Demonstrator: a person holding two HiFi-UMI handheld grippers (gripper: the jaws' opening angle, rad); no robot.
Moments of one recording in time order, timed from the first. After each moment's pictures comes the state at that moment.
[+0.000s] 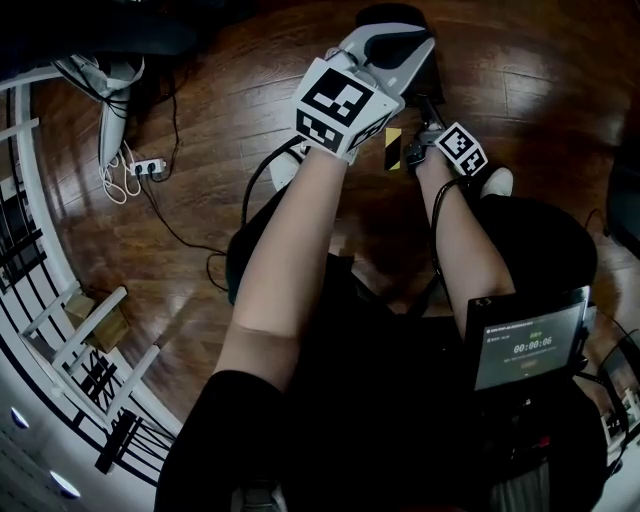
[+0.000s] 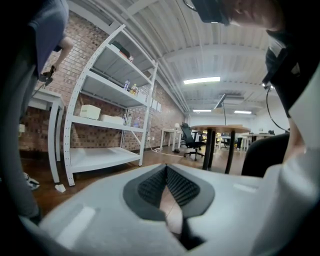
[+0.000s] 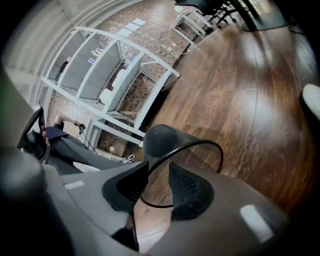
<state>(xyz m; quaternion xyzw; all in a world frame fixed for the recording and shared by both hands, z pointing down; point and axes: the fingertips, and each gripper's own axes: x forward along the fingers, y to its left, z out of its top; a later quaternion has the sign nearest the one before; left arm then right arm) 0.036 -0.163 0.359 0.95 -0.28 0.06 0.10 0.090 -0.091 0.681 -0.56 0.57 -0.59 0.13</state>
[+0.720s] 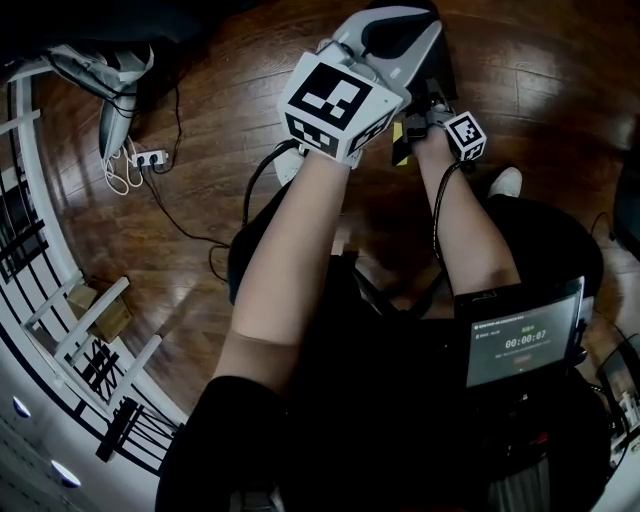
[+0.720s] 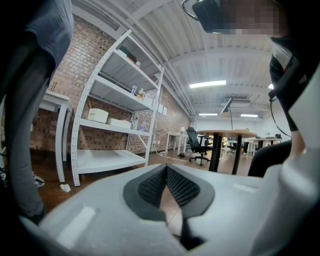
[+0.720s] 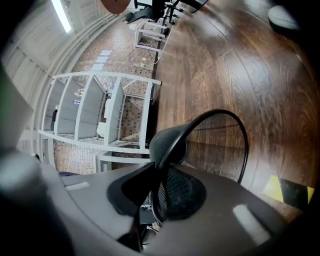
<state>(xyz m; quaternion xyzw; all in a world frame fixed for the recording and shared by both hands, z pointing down) 0.022 -0.173 0.326 0.94 -0.32 0.03 0.10 0.083 -0.129 0.680 -0.53 0.47 -0.63 0.32</state>
